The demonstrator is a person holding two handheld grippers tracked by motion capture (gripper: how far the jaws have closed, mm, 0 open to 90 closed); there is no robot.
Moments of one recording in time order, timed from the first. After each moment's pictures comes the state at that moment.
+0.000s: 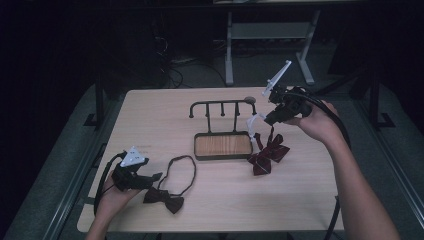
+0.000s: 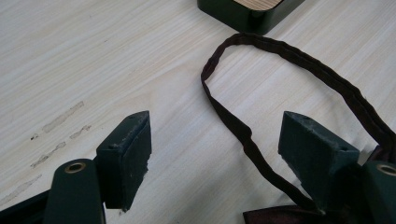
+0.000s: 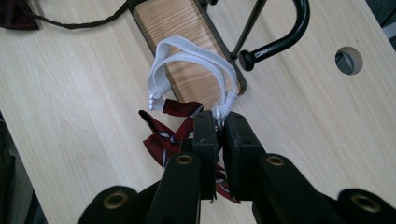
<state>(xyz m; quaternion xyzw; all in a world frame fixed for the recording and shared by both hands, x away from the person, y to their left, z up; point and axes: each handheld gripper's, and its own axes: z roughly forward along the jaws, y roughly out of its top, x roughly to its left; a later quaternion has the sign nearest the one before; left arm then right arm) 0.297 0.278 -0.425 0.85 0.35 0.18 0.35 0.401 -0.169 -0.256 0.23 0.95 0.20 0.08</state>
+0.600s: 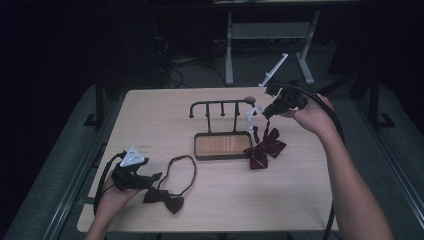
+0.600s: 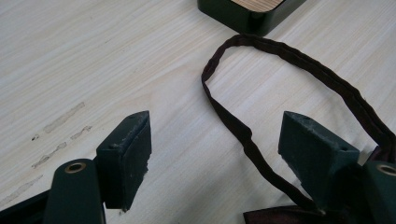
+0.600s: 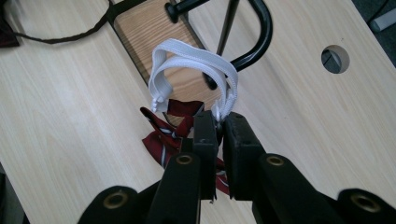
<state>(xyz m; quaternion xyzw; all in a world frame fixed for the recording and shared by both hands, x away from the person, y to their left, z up) 0.297 0.278 -0.425 0.85 0.34 0.18 0.35 0.424 -0.166 -0.255 0.26 0.94 0.20 0.08</state>
